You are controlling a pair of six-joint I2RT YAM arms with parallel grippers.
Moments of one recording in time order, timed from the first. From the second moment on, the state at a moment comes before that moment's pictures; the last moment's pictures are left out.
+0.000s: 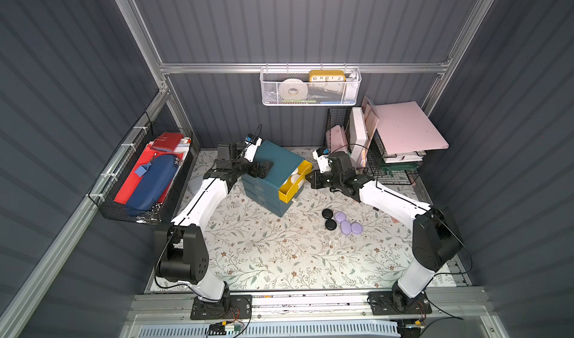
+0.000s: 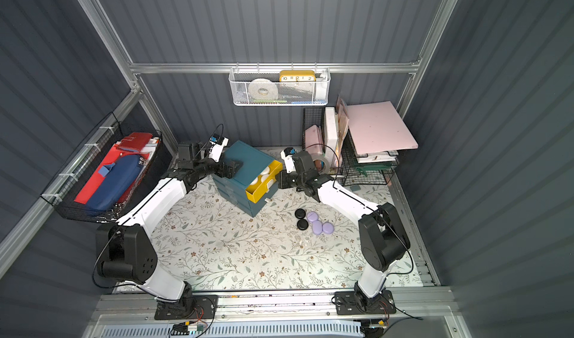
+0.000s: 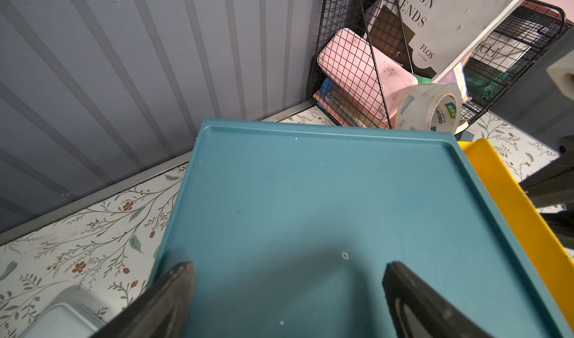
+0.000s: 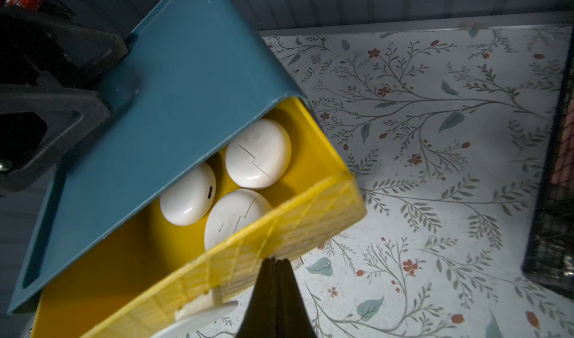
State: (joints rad) left arm -0.16 1.61 1.30 -0.22 0.48 0.23; right arm 0.54 1.73 1.29 -0.14 -0.29 0.38
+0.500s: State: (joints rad) left arm -0.16 1.61 1.30 -0.22 0.48 0.23; right arm 0.54 1.80 1.33 -0.03 -0.35 0.44
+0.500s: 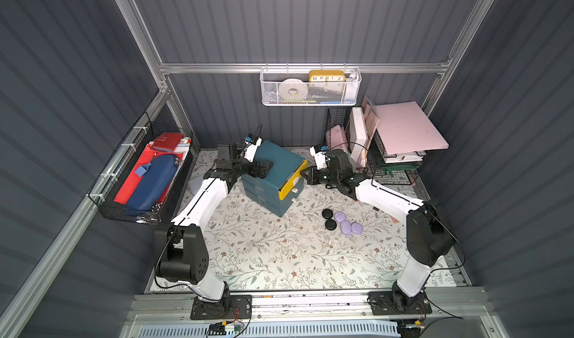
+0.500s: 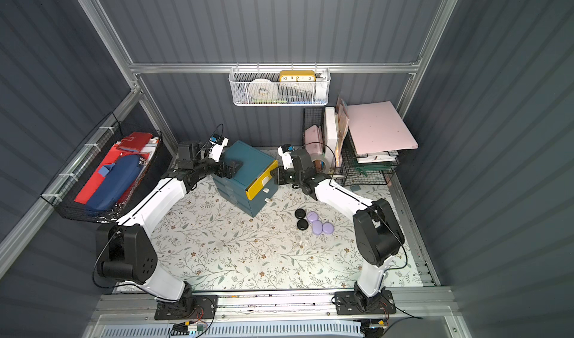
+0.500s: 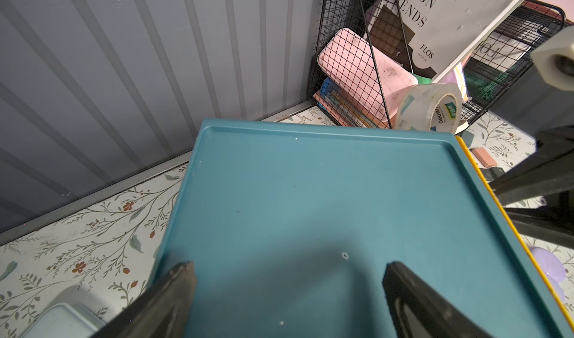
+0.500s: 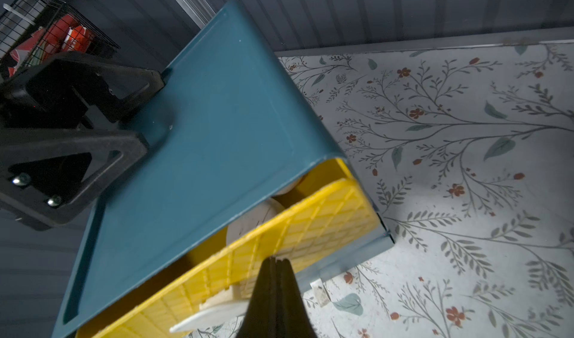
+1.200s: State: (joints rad) left arm -0.16 1.61 1.30 -0.22 0.48 0.23; right arm 0.53 1.79 1.30 -0.01 -0.37 0.50
